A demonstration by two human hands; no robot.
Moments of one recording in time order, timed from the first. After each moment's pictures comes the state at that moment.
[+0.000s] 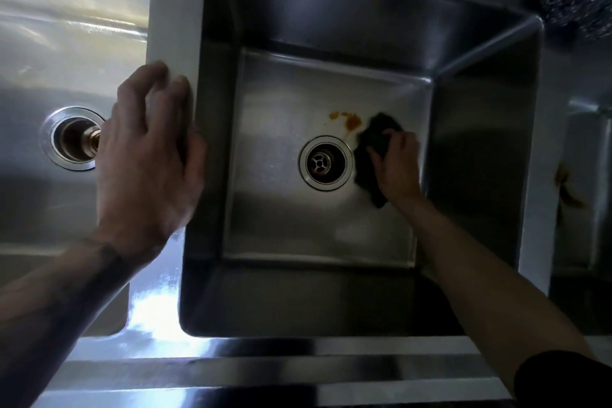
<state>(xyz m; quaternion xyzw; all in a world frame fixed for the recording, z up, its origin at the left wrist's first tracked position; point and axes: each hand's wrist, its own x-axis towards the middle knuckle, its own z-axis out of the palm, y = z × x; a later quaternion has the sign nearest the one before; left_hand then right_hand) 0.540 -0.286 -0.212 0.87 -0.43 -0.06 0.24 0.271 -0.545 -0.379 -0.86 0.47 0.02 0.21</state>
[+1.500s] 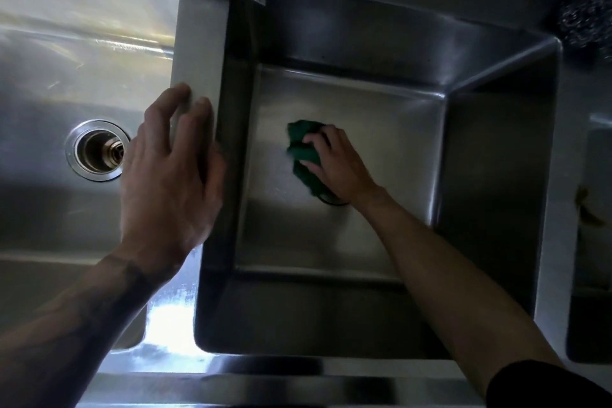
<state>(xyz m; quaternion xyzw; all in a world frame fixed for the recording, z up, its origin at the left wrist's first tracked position) 0.540 -0.288 -0.214 0.88 -0.42 -0.04 0.23 0.375 -0.502 -0.386 -0.95 0.21 0.02 0.25</state>
